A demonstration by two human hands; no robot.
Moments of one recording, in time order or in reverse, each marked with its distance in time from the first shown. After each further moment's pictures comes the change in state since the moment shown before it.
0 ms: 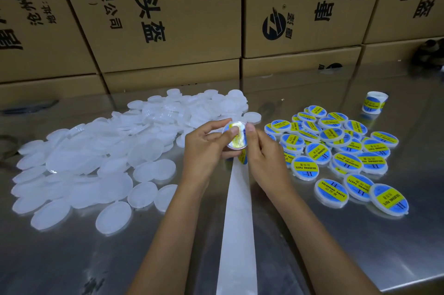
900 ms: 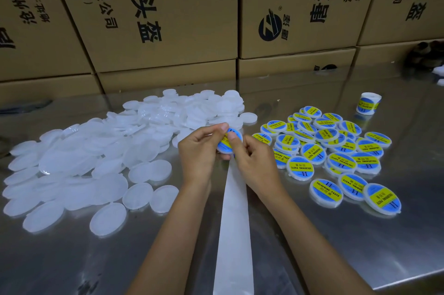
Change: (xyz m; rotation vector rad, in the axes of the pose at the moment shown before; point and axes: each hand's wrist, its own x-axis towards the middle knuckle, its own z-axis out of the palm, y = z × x) left_hand -0.004 -0.005 0.006 -0.030 0.181 0.011; right_hand -0.004 -0.008 0.005 0.005 -0.053 0.080
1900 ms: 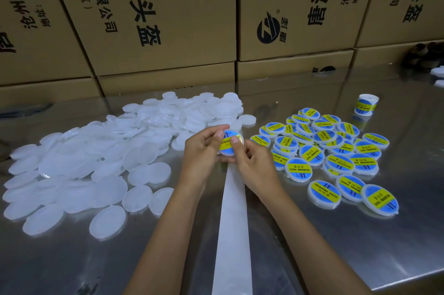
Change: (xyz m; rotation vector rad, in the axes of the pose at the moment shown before) left_hand 0.007 -0.001 -0.005 0.097 -0.215 0.002; right_hand 0.001 0.001 -0.001 0.071 -0.057 0.093
